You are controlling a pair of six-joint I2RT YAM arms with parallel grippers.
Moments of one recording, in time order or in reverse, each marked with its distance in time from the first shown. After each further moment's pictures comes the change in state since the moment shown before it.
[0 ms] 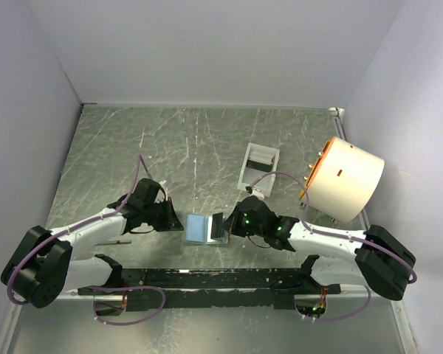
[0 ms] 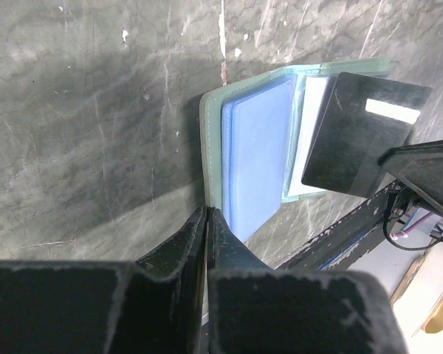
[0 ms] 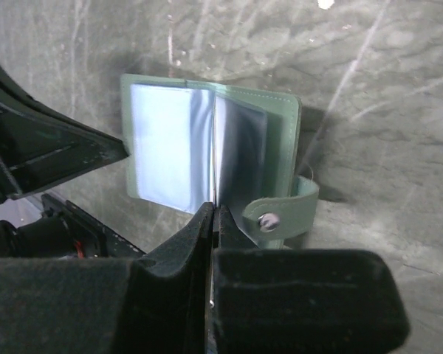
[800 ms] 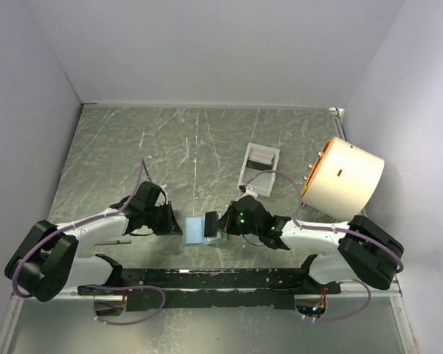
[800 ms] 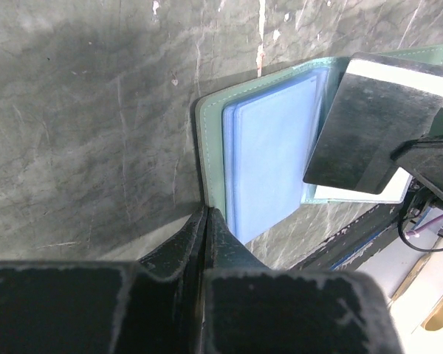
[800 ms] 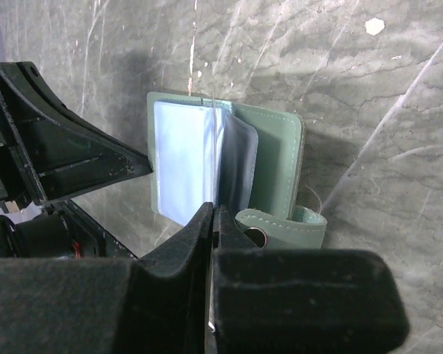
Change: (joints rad) left arm 0.000 0.047 -0.031 0.023 0.003 -0.002; right arm 0.000 0.123 -0.008 0.204 -0.036 -0.048
